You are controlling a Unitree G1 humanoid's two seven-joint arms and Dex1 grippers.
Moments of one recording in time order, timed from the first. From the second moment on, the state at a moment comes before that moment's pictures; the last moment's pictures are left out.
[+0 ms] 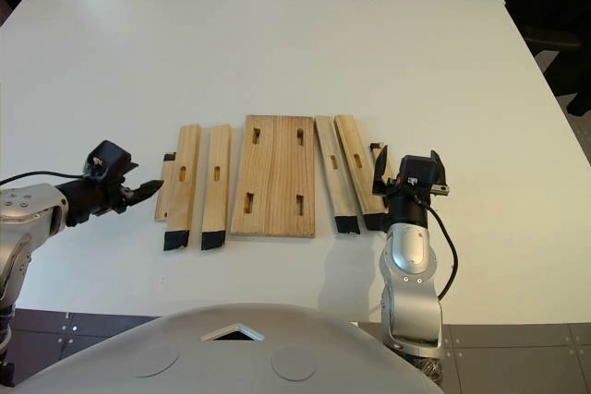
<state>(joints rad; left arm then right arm) 0.19 0.78 0.15 -0.67 -0.28 1.11 -0.61 0.42 0.01 0.00 -0.57 -0.15 0.35 -0.12</state>
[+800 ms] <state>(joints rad) 0.15 0.72 0.15 -0.62 -0.35 1.12 -0.55 0.42 0.01 0.00 -0.57 -0.16 0.35 -0.11</state>
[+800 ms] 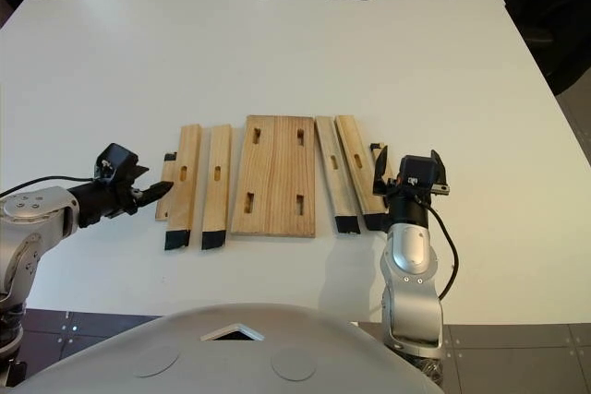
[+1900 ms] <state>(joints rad) 0.20 0.89 0.04 -0.44 -0.20 0.76 -0.60 0.46 0.01 0.02 -0.54 -0.17 0.32 -0.11</state>
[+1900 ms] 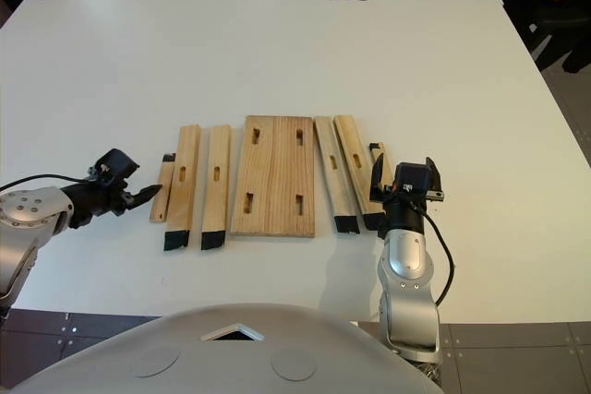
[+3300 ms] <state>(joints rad) 0.14 0.89 0.05 -0.31 -0.25 0.86 -0.65 0.43 0.03 0.02 -0.50 -0.18 0.28 -0.12</state>
